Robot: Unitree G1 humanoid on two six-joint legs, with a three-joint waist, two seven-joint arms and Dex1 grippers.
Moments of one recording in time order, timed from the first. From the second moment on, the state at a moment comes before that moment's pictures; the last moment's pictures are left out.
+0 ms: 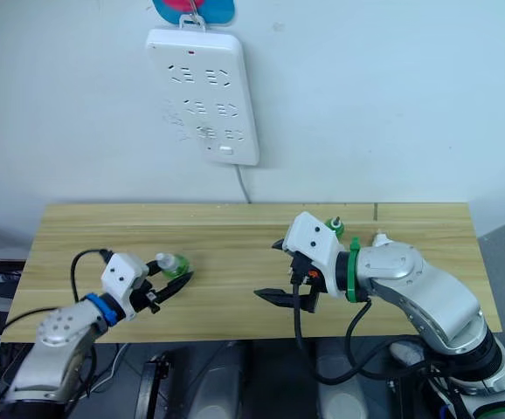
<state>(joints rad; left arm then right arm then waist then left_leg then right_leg) -0.01 0.70 0.08 -0.12 -0.30 0.14 -0.83 -0.49 -0.60 0.23 -0.66 0.54 0.97 0.72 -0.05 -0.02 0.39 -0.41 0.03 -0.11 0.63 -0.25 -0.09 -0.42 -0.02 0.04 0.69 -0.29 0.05</state>
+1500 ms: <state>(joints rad) -0.63 0.68 -0.16 -0.04 -0.41 0.42 -1.25 -0.68 -0.37 0.21 -0.41 0.55 0.88 0.67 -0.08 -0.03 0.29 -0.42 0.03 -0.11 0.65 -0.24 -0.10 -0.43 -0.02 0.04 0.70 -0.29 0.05</state>
